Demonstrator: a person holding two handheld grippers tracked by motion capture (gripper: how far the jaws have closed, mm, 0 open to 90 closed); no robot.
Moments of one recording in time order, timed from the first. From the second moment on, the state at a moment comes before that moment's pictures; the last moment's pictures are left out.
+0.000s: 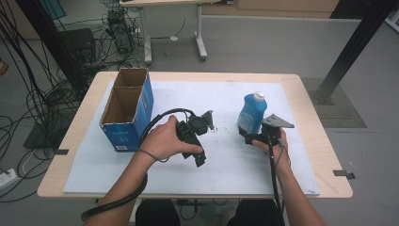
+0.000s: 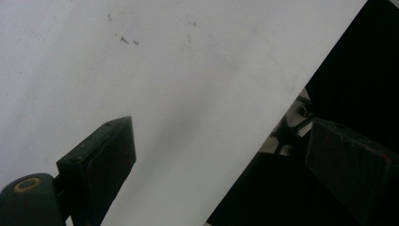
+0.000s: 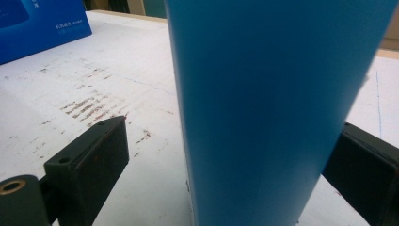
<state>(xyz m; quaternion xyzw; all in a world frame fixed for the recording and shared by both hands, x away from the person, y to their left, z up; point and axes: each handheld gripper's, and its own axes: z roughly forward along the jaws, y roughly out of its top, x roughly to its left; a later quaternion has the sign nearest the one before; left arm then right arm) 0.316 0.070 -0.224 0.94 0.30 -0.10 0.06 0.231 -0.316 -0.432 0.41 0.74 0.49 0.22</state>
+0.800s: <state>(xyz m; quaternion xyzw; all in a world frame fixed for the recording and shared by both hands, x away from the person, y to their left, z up) 0.312 0.069 -0.225 0.95 0.30 -0.11 0.06 0.234 -0.310 -0.444 0.42 0.72 0.50 0.22</state>
